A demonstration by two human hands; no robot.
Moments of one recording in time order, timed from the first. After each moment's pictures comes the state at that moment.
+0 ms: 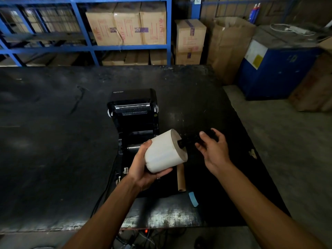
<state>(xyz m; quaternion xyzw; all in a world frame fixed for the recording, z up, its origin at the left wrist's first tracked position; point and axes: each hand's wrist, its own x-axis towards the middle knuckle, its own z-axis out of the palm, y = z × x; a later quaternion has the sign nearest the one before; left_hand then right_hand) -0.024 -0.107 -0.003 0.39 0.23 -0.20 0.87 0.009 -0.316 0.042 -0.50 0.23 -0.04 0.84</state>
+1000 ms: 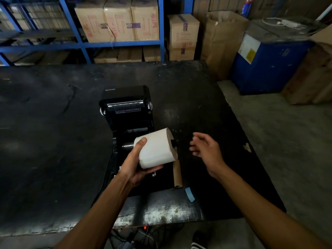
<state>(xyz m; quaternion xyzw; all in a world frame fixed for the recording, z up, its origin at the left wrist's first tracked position) -0.022 -0.100 -0.005 0.43 0.23 -0.15 0.86 -0.001 -0.334 0.004 -0.73 0.13 0.02 0.67</state>
